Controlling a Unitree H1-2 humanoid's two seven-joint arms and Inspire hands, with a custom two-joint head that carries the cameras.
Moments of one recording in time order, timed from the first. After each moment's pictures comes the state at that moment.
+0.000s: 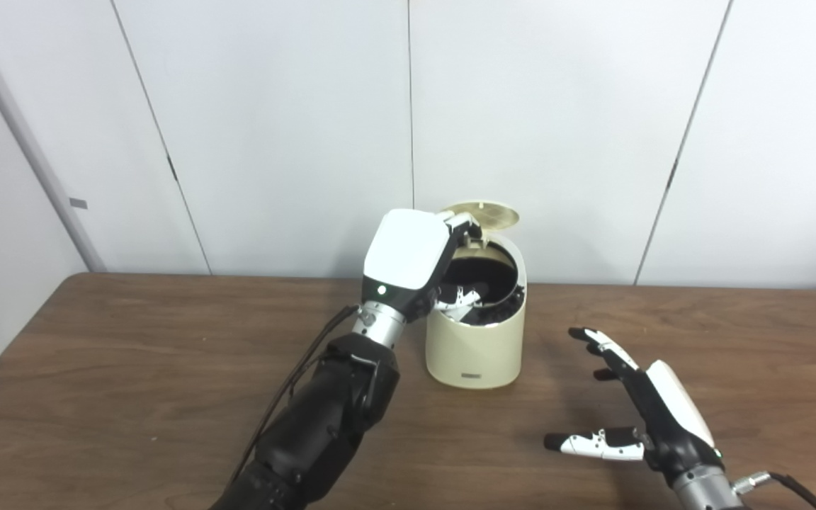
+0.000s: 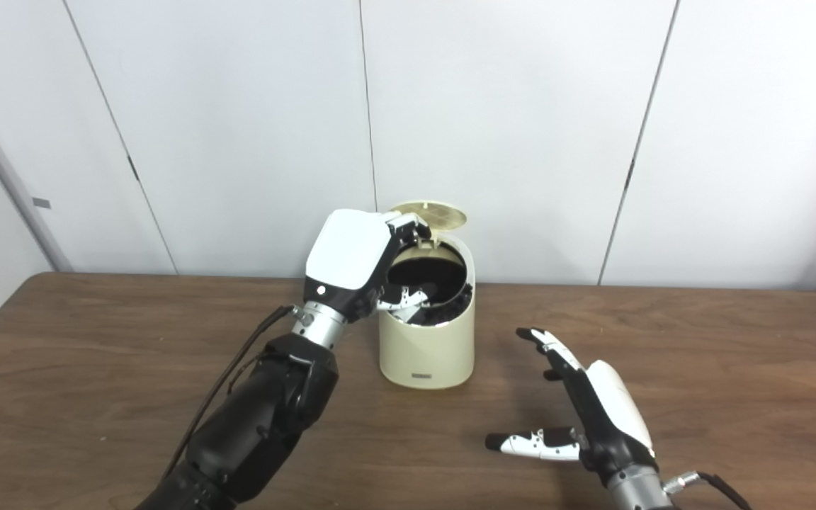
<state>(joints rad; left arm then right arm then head) -0.68 0.16 -0.43 0.32 1.05 0.05 0.33 -0.13 -0.22 0.10 -0.17 -0.52 0.08 0.07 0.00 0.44</state>
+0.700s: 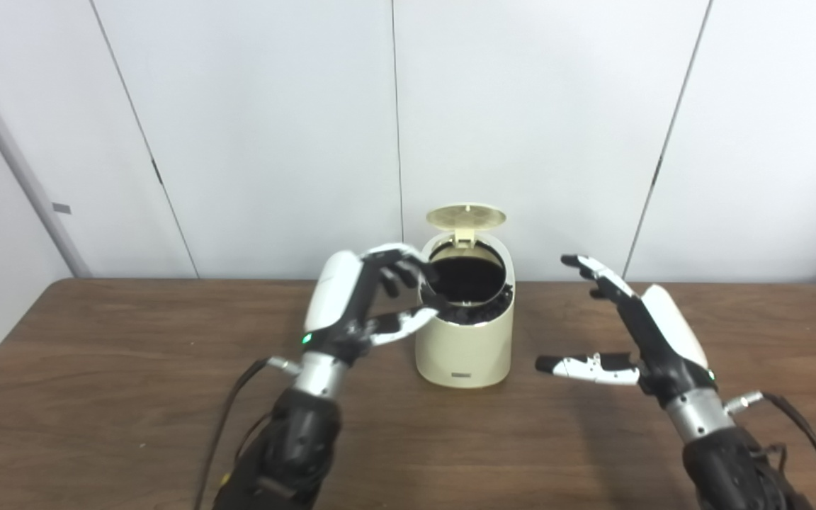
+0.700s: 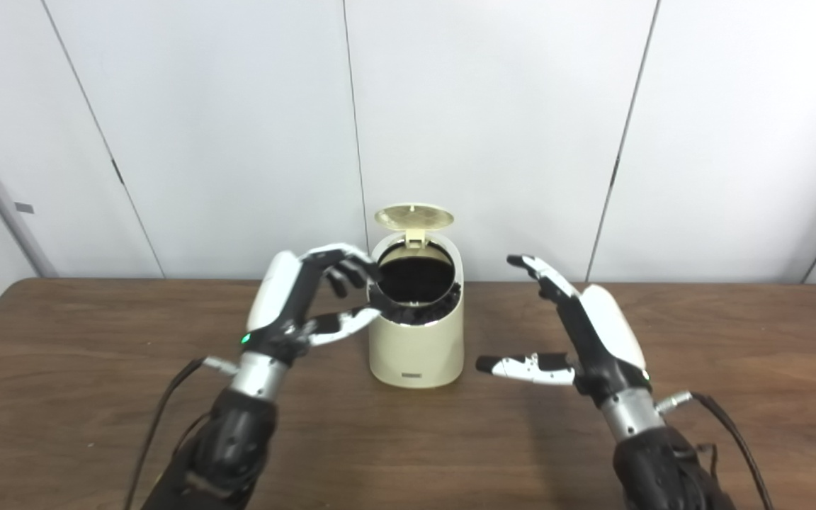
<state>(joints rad) -0.41 0.14 -0.16 0.10 0.40 -0.20 0.19 -0.34 -0.27 0.10 -0.10 -0.53 0.02 0.04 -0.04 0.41</state>
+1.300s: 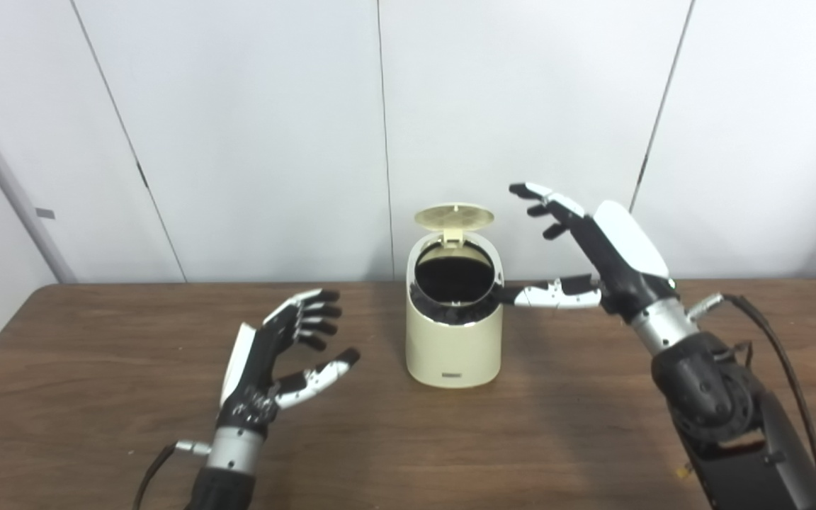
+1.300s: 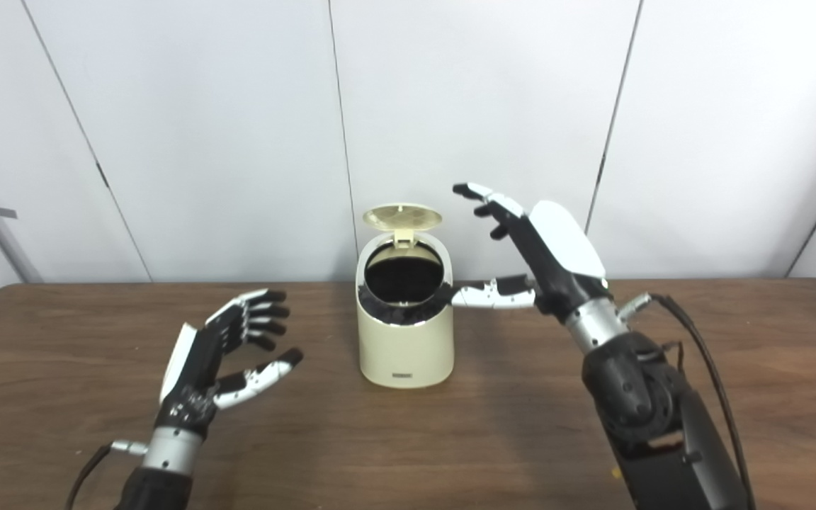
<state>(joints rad) -0.20 0.17 -0.02 0.04 0.19 -0.21 0.07 -0.56 -0.30 0.14 -0.09 -0.56 0.04 0.13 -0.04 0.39</state>
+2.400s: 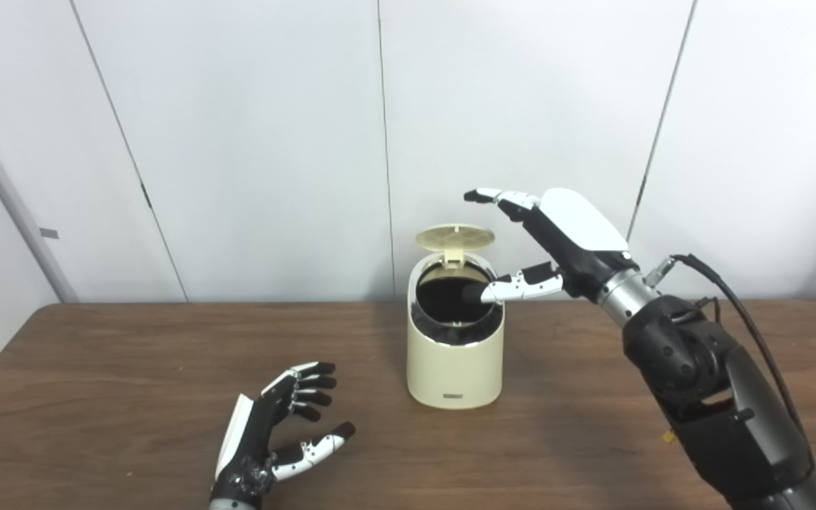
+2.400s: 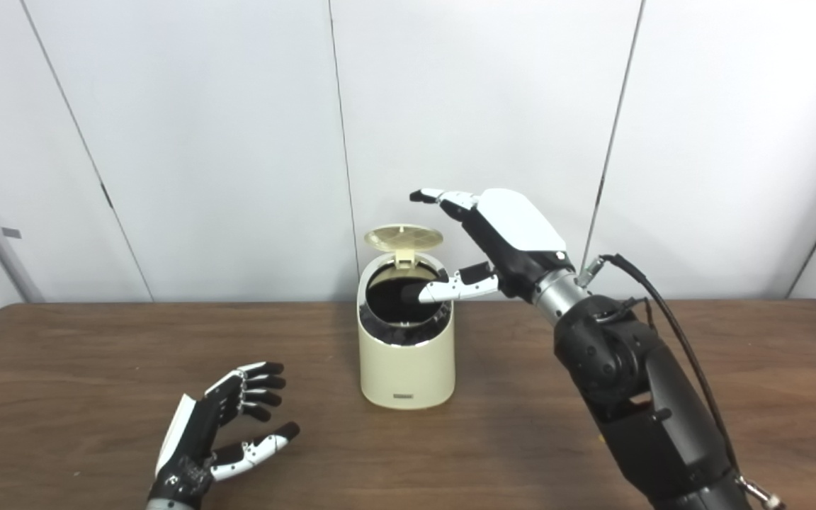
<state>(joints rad) -0.11 0.15 -0.02 0.07 0.22 -0.23 0.06 -0.71 -0.33 0.26 -0.02 -0.65 0.07 0.24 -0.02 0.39</state>
